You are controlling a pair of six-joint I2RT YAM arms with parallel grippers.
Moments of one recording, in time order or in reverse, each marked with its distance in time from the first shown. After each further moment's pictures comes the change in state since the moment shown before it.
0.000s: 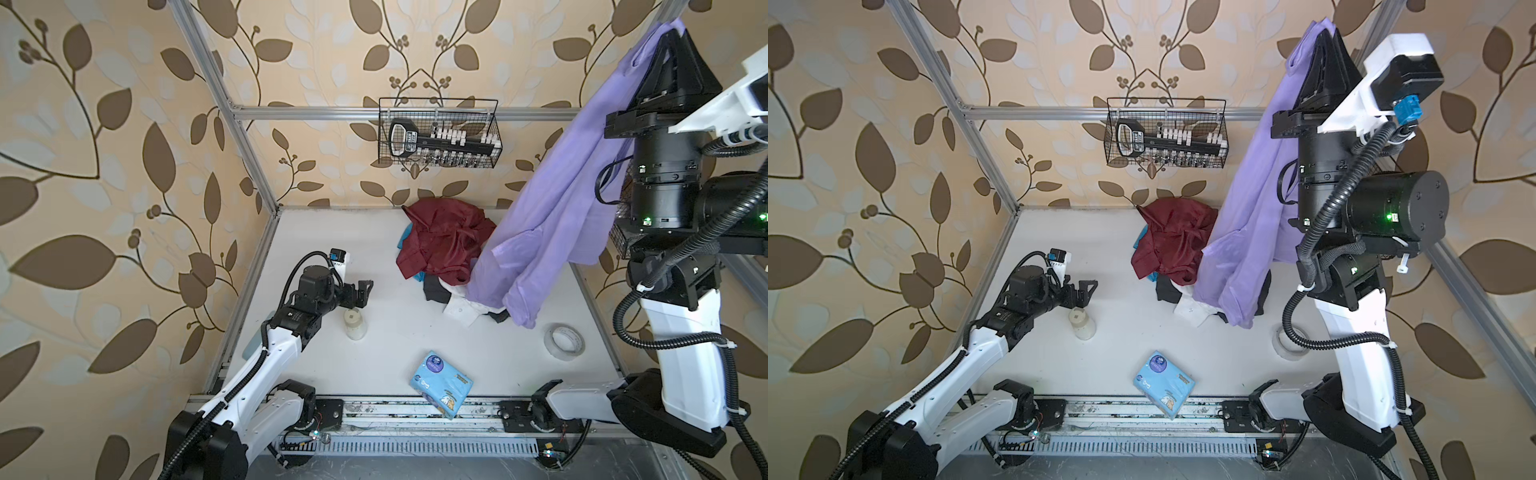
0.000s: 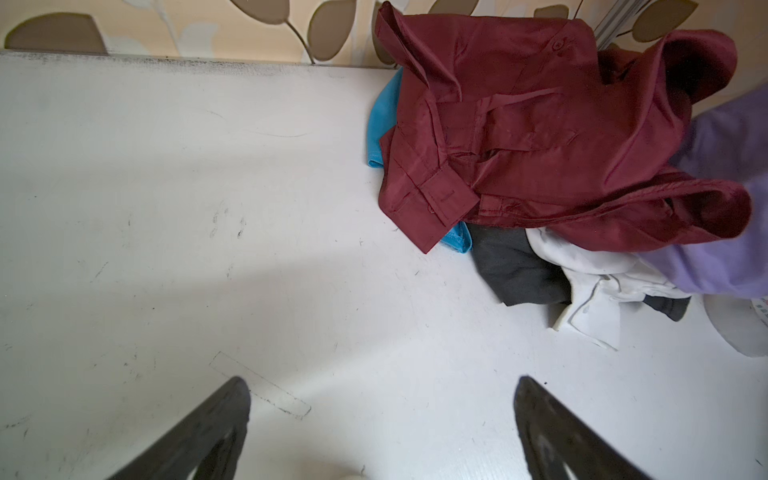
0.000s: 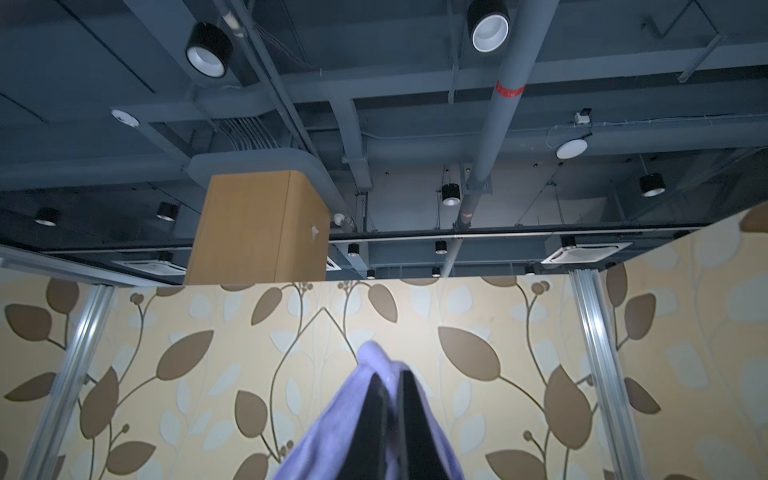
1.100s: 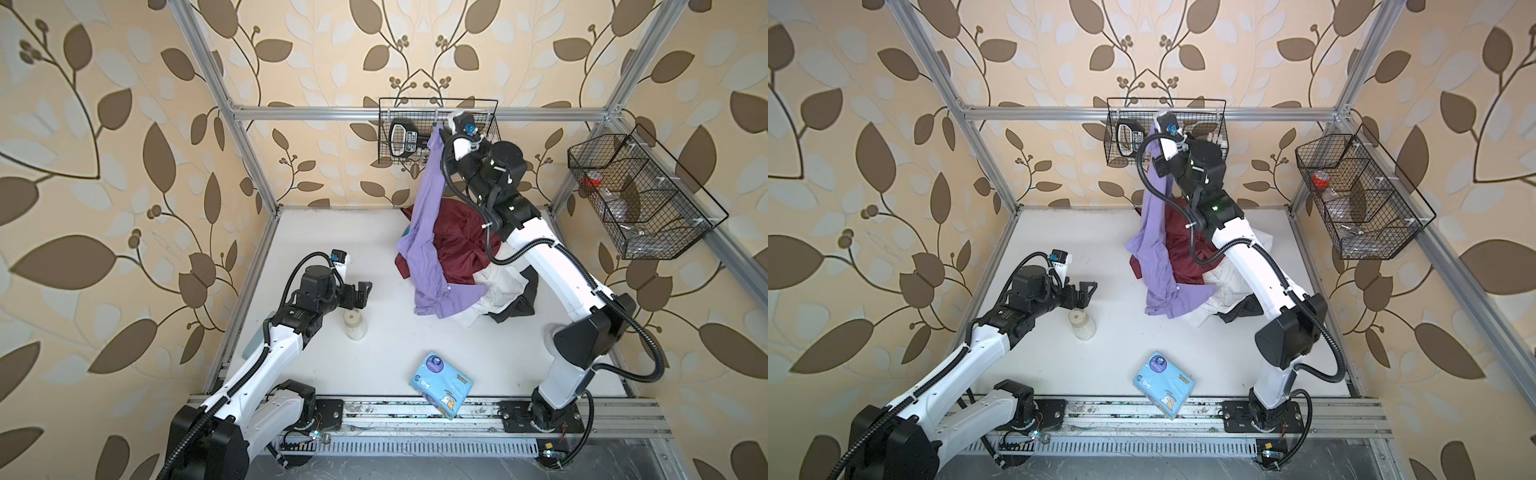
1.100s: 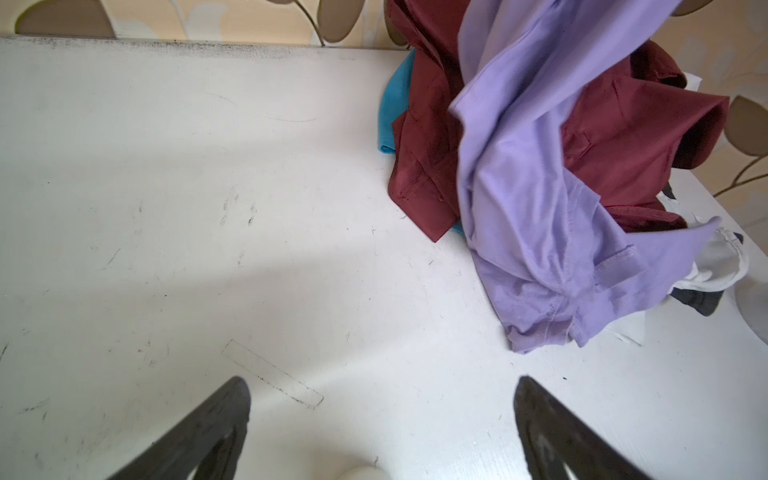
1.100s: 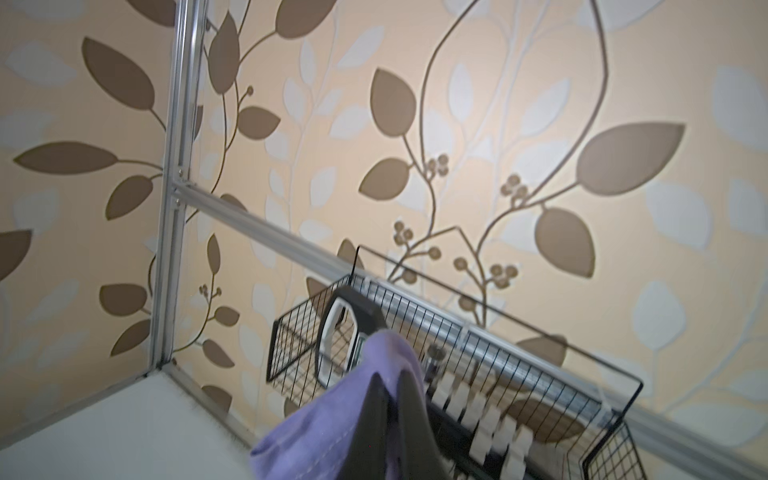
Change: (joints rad) left arm 0.000 0.023 0.003 -0.020 -0.026 0.017; right arm -0.019 0.371 -0.349 -0.069 -0.212 0.015
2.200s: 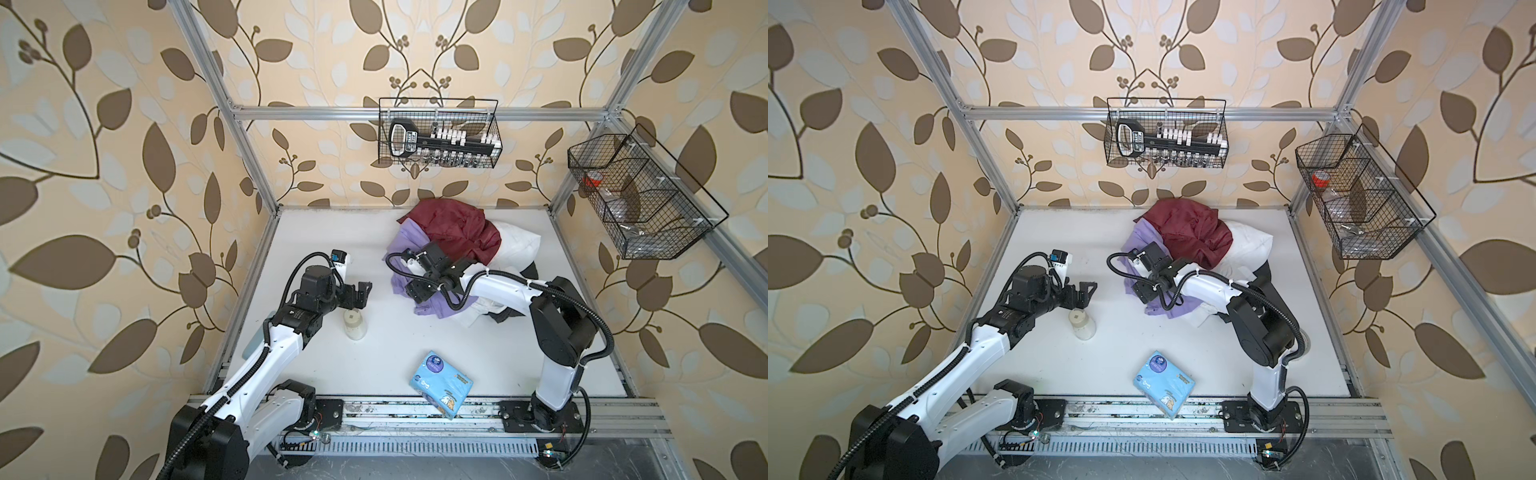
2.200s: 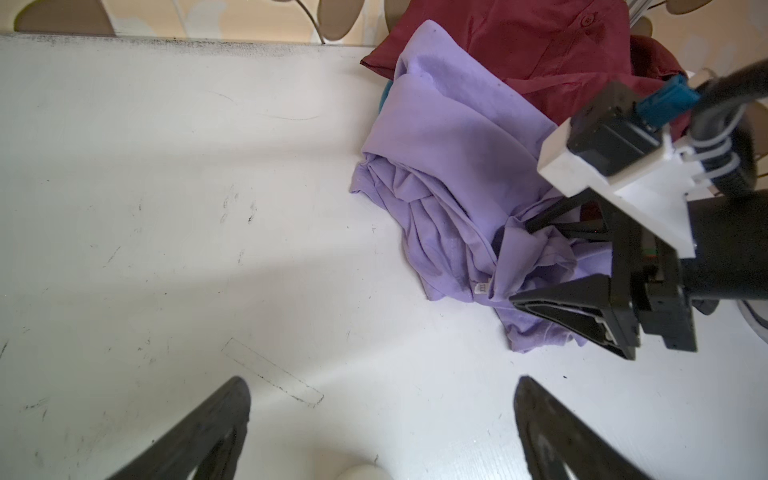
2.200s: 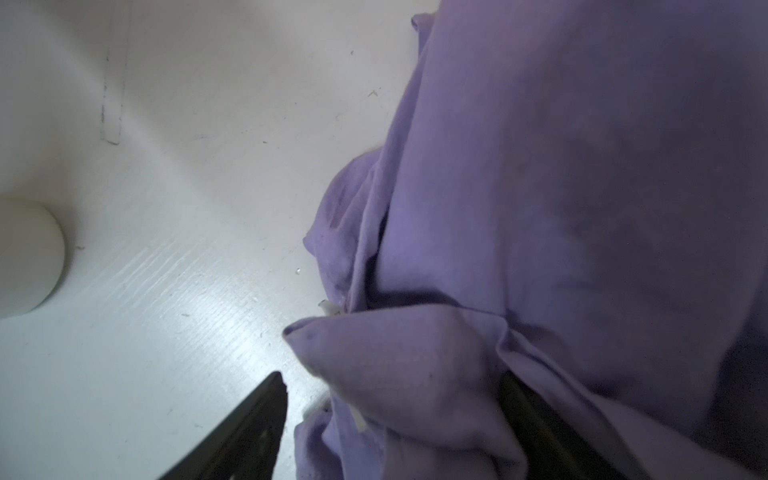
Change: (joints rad) left arm 0.000 0.000 0.000 -0.003 0.000 0.000; right arm 0.224 0.137 -0.522 -0.502 -0.022 0.251
